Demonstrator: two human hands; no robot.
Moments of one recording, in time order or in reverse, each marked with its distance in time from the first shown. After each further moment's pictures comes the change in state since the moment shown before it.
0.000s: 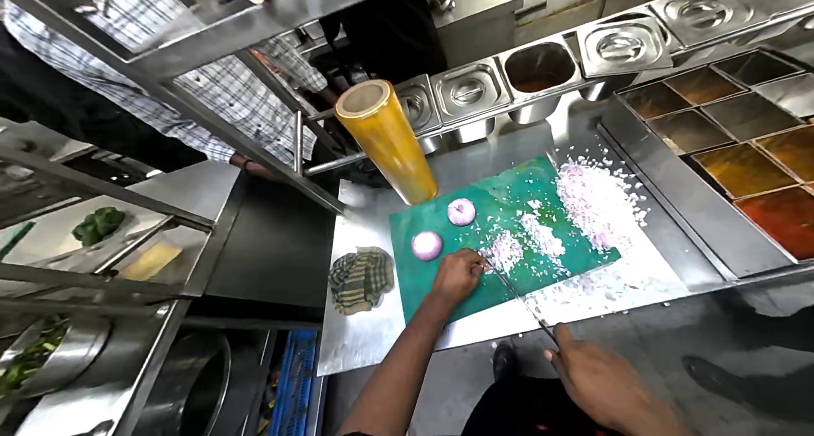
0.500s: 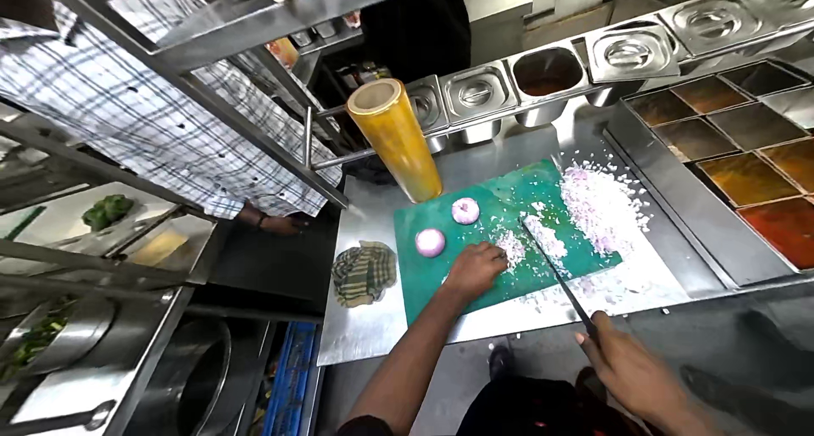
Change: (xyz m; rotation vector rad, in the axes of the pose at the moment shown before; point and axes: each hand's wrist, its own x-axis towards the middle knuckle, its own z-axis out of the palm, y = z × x) left_hand 0.016 0.018 0.005 0.231 -0.055 0.359; right_hand 0.000 0.053 0.001 0.178 0.285 0.021
